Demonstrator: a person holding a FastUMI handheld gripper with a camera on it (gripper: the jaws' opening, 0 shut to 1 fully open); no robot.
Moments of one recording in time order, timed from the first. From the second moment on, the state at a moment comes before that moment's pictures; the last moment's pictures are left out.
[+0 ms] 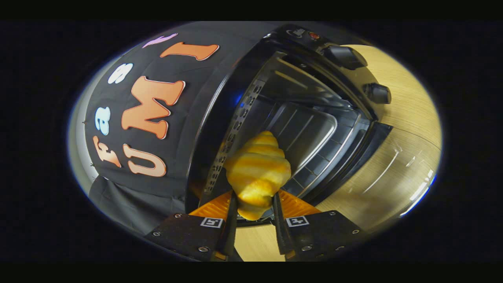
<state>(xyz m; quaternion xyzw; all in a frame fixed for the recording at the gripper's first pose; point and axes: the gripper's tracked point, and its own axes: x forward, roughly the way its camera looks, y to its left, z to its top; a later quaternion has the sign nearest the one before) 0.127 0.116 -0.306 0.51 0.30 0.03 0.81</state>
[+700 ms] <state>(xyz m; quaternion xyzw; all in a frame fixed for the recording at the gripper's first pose) 0.127 0.117 -0.313 0.48 0.30 0.02 0.82</state>
